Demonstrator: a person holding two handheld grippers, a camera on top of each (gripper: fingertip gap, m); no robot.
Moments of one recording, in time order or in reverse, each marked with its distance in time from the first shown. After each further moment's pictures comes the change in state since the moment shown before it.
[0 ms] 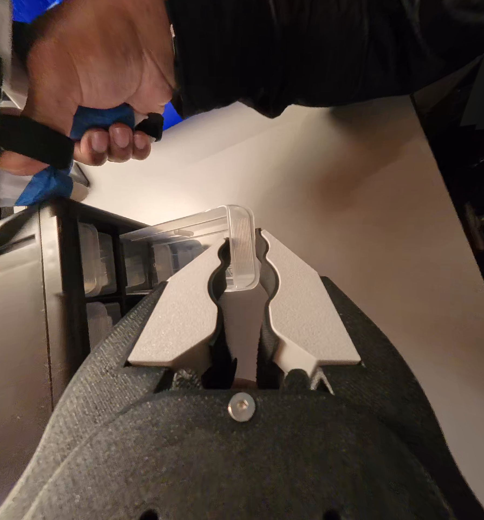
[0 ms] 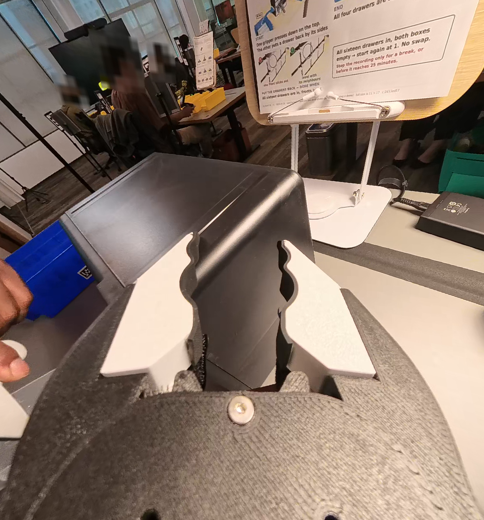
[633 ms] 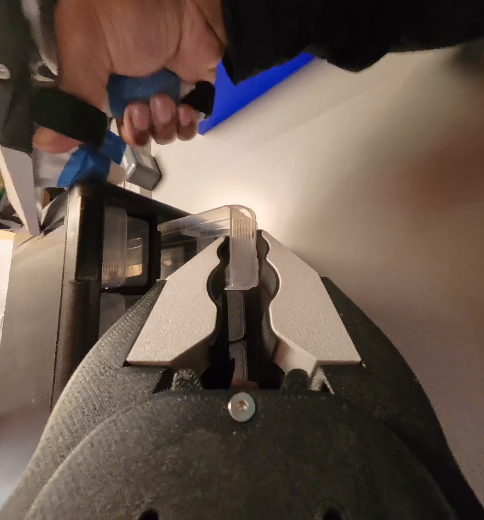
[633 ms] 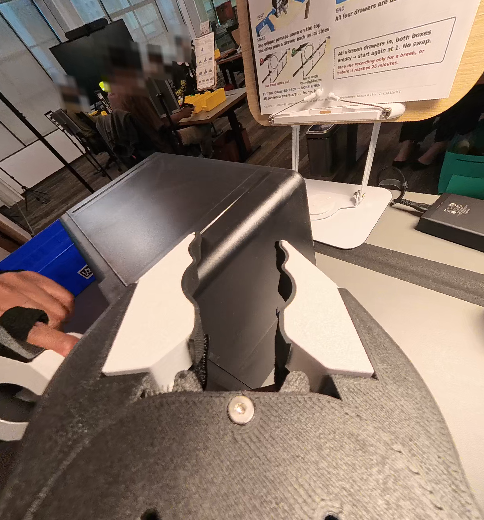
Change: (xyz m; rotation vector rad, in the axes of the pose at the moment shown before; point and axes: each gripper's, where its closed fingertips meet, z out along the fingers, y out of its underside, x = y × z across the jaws) left arm -0.035 0.024 0.031 -0.036 -0.315 0.099; right arm -0.001 0.000 0.000 0.002 -0.001 -0.005
